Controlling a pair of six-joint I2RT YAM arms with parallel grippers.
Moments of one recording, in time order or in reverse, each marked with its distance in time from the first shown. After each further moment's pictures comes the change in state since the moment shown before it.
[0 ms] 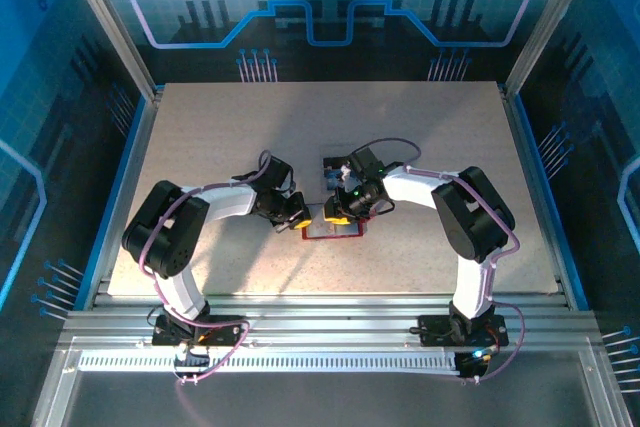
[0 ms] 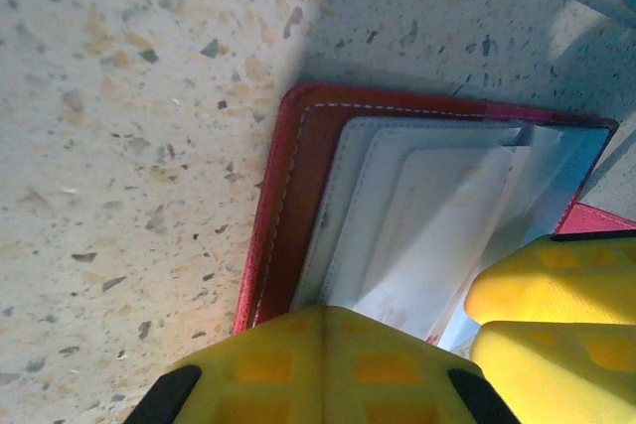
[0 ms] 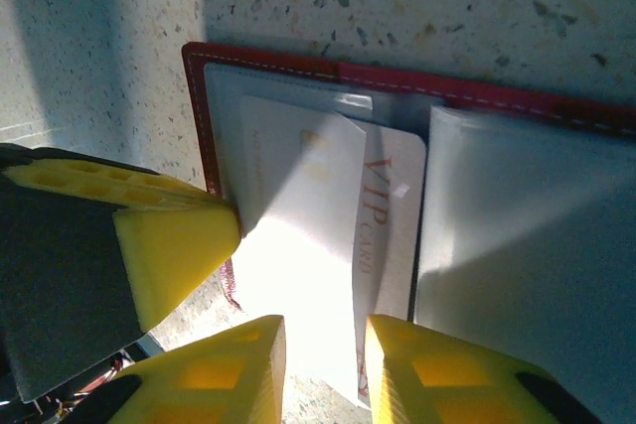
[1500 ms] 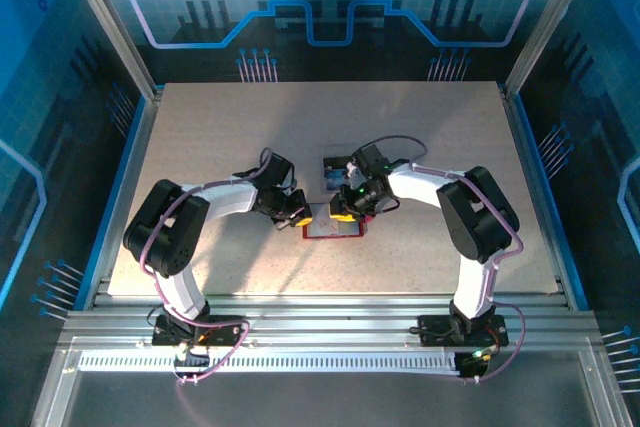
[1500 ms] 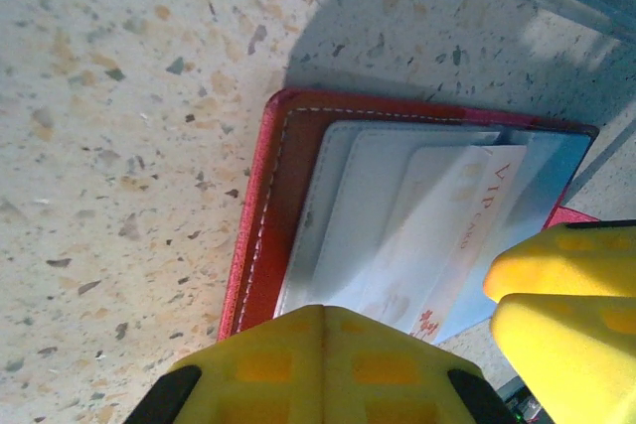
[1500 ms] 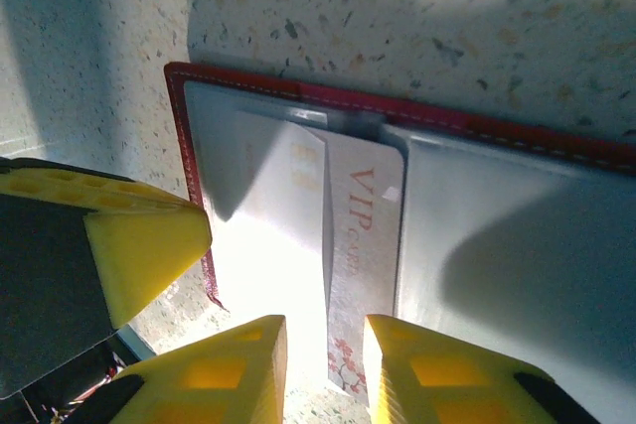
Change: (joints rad) left arm 0.000 0.008 0.038 -0.035 0.003 0.003; right arm -0.042 -0.018 -0.001 -0.034 0.018 -0.023
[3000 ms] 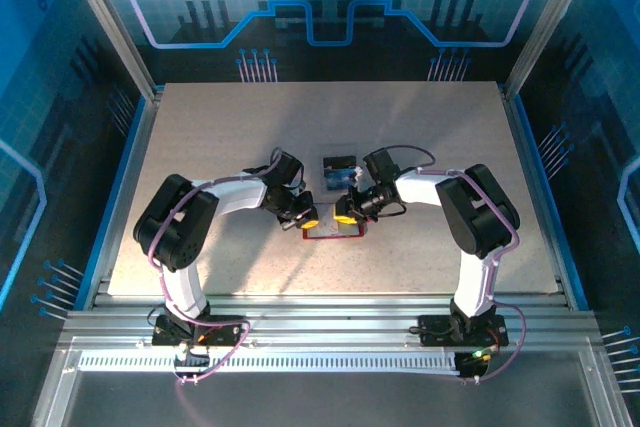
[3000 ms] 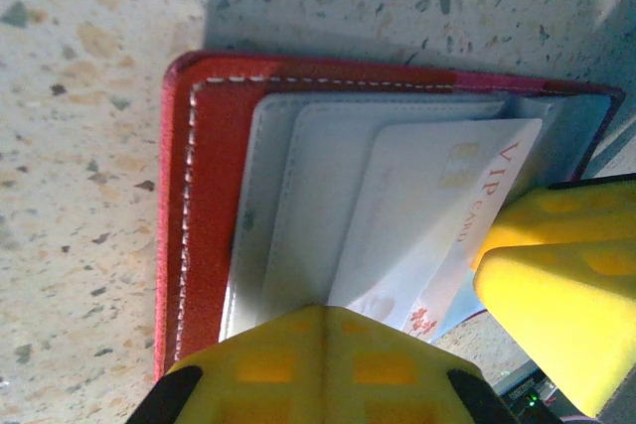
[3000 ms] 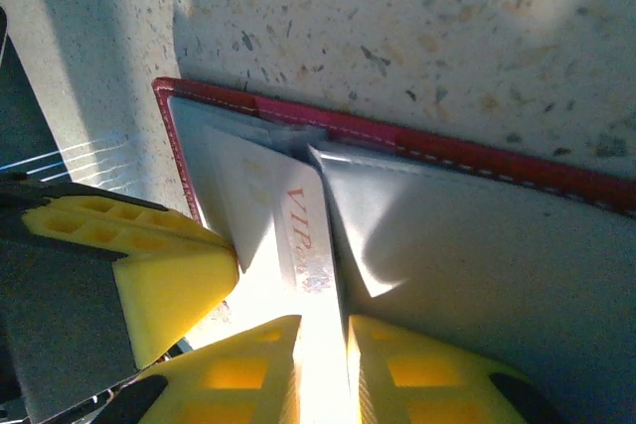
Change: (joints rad) left arm -0.039 0.063 0.076 -0.071 0.015 0.031; right arm -0.058 0.026 -0.108 0.186 -0.140 0.056
